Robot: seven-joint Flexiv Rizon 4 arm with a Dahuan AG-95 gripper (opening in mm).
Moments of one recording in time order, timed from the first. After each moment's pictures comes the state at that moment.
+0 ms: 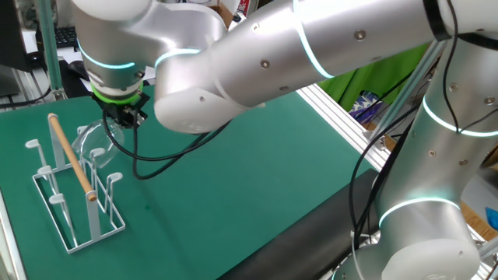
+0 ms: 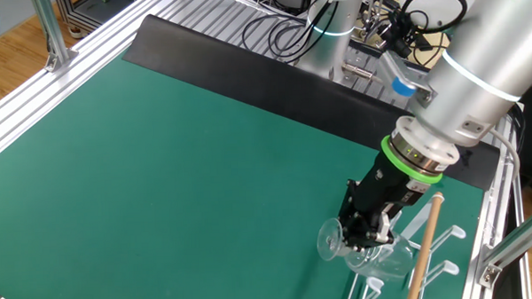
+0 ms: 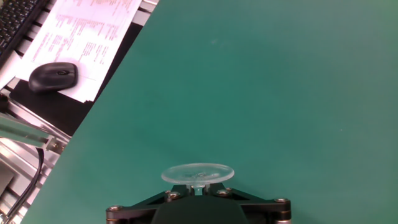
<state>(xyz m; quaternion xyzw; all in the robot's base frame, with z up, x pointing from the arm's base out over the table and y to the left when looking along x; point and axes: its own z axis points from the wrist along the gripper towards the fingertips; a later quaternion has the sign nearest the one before) 0.590 0.256 0.171 0.49 0.84 0.04 0.22</state>
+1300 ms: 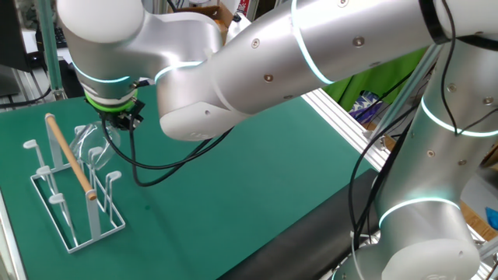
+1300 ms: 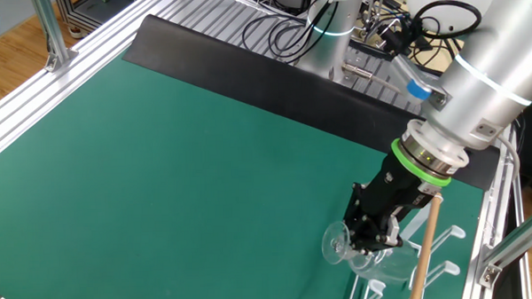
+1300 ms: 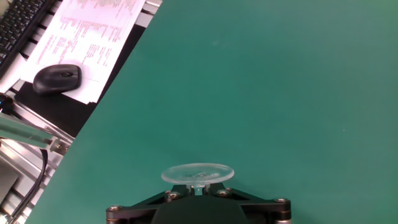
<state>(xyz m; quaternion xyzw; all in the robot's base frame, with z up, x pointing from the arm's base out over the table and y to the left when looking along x) 0.589 0.267 0.171 0.47 0.85 0.03 0.23</state>
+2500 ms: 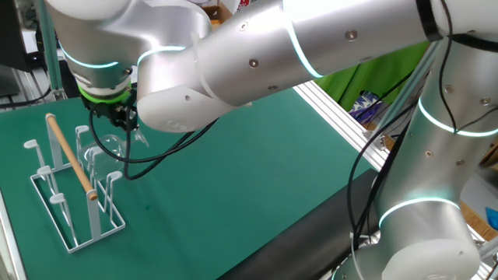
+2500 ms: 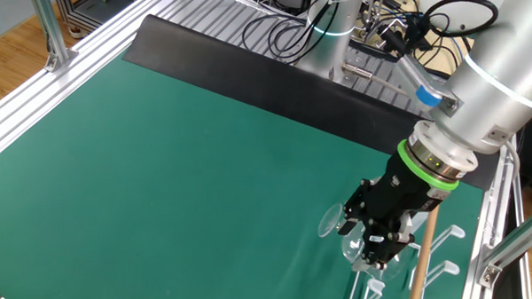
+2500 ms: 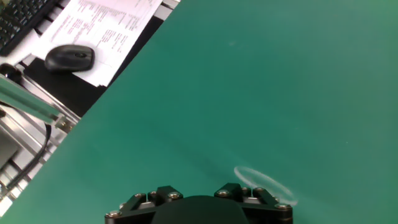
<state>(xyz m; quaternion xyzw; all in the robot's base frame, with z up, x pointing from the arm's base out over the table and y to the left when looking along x) 0.589 0.269 0.180 0.43 0.88 0.01 0.21</state>
